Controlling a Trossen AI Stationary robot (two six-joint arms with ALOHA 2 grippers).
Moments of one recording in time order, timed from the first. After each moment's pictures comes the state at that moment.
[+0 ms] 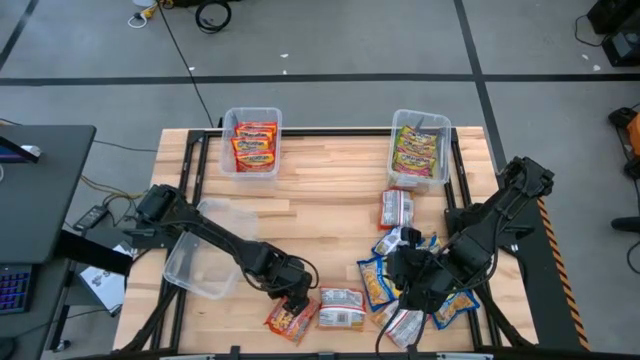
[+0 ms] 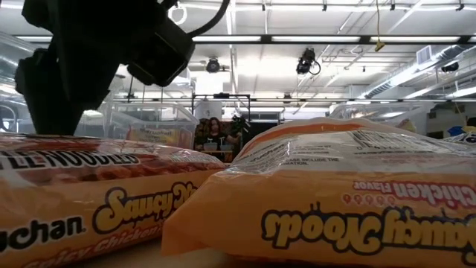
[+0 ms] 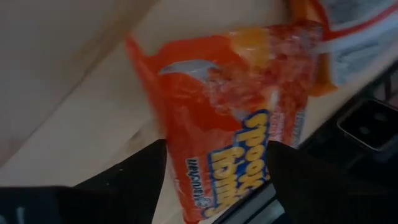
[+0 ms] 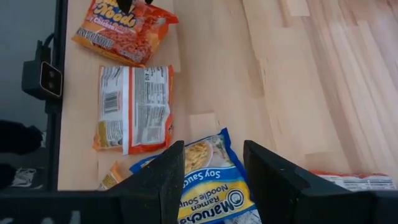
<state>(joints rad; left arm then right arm) -0.45 1.87 1.26 -0.57 0.25 -1.33 0.75 1.51 1.40 -1.06 0.51 0.76</state>
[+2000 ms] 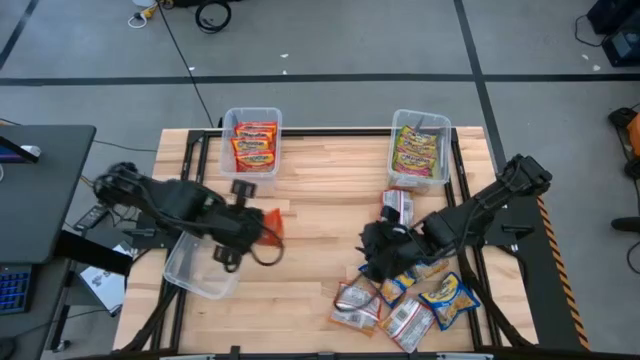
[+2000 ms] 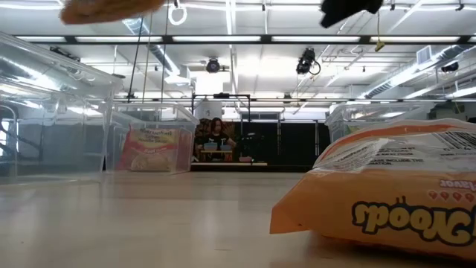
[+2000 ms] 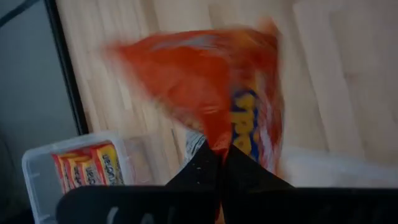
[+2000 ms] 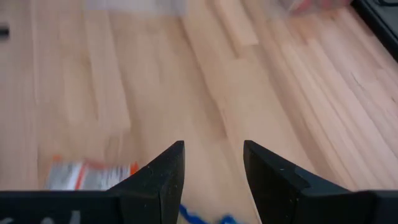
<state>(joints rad) -0.42 1.54 1.83 -1.57 -0.40 -0.06 0.52 1.51 1.30 -0.82 0.57 0.68</state>
